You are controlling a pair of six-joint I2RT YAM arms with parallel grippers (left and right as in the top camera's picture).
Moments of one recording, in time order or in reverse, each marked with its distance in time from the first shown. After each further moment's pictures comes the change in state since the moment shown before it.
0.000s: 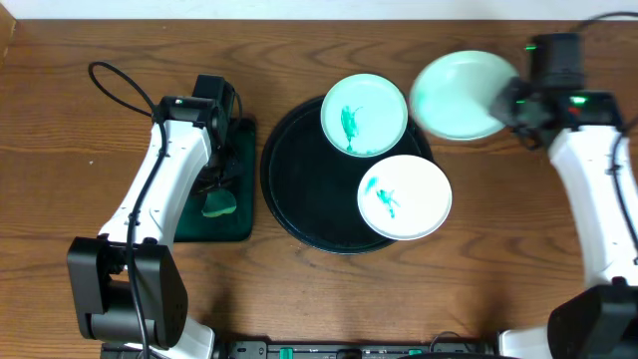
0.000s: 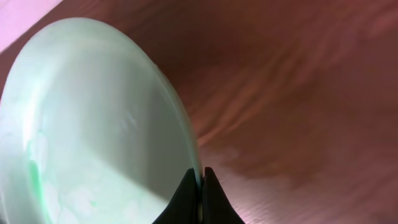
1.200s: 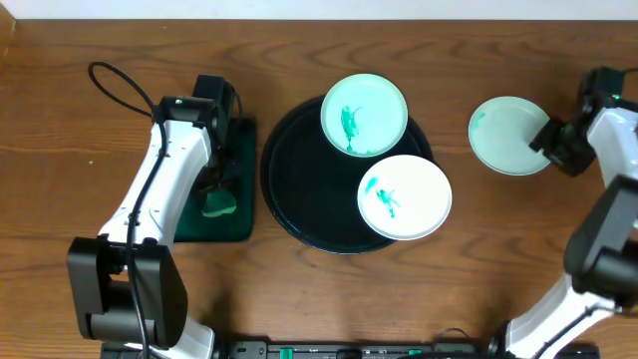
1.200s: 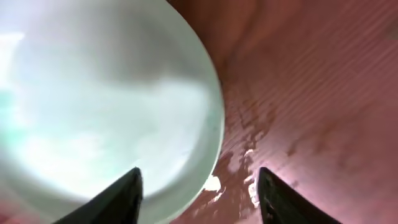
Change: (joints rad) left arm 0.000 0.000 0.000 0.000 0.000 0.000; right arm -0.295 0.328 0.000 0.026 -0.078 -0.214
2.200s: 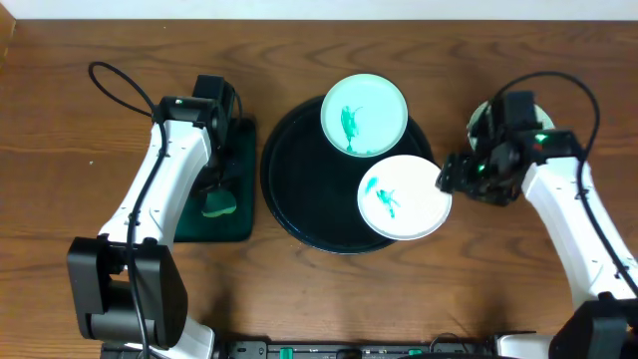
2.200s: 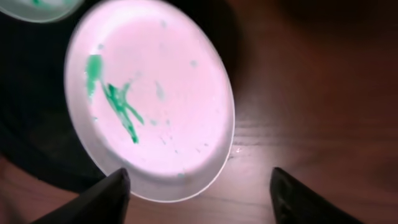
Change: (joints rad) left arm 0.000 0.000 0.000 0.000 0.000 0.000; right arm 0.426 -0.420 -0.317 -0.169 -0.260 -0.055
